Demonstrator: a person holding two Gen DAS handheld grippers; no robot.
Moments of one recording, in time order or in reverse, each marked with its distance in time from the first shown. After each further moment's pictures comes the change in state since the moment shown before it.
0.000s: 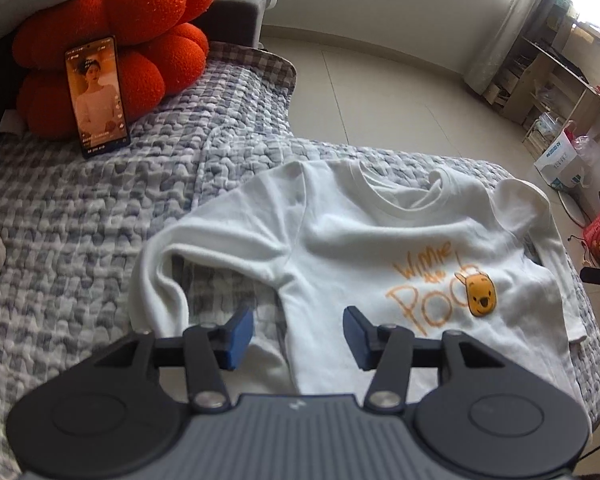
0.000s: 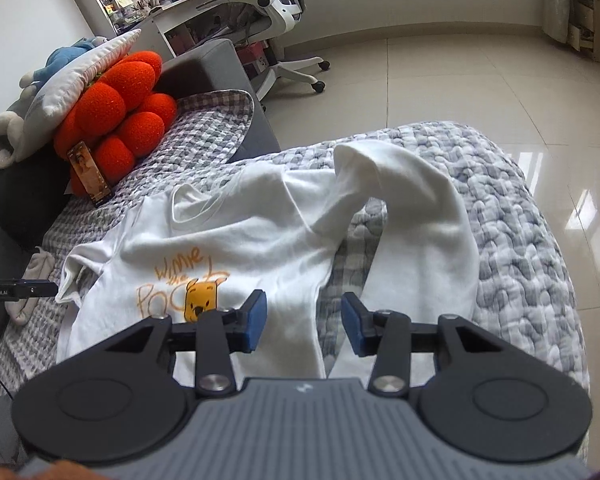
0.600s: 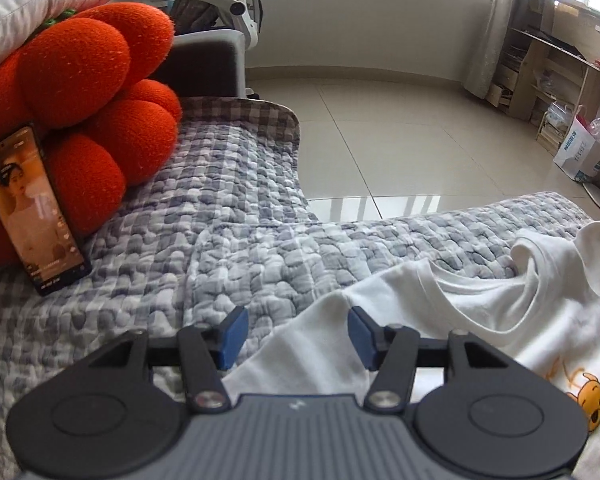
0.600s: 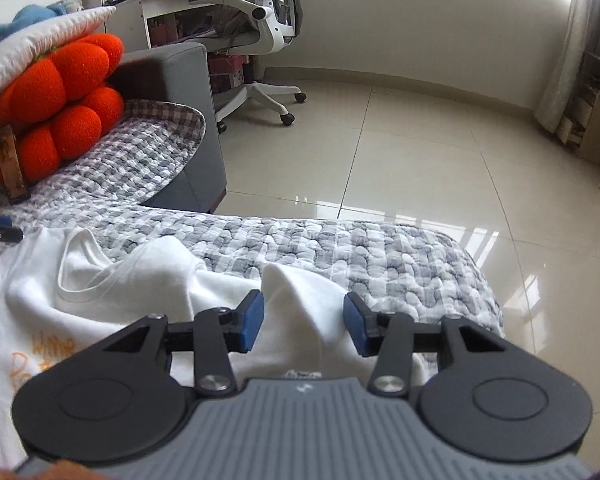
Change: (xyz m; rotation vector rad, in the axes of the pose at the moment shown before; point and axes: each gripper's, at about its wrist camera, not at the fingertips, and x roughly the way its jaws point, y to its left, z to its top) left arm 0.124 0.004 0.085 0.164 -0.119 0.037; right arm 0.093 -0.008 0.073 -0.256 -0.083 -0.211
